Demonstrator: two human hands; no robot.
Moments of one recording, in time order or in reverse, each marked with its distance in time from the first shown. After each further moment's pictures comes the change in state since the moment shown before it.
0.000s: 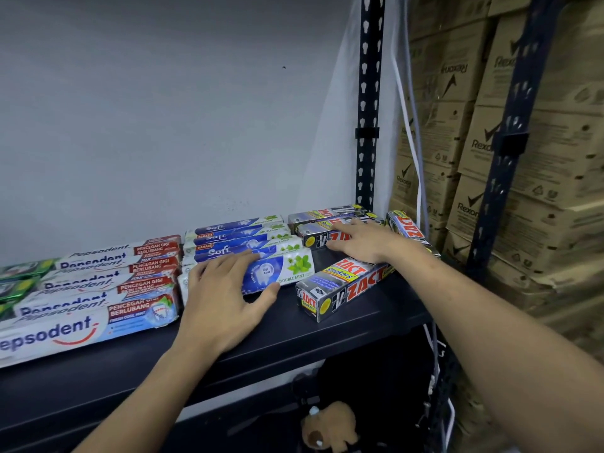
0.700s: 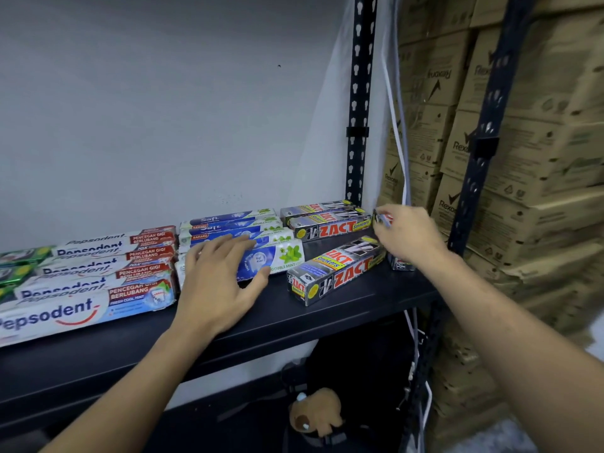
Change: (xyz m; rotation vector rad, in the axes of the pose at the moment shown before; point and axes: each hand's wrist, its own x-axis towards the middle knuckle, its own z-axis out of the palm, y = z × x) left_hand -0.002 0.002 -0.006 -0.032 0.066 0.103; right_hand -0.084 0.039 -0.011 0.238 0.571 0.145
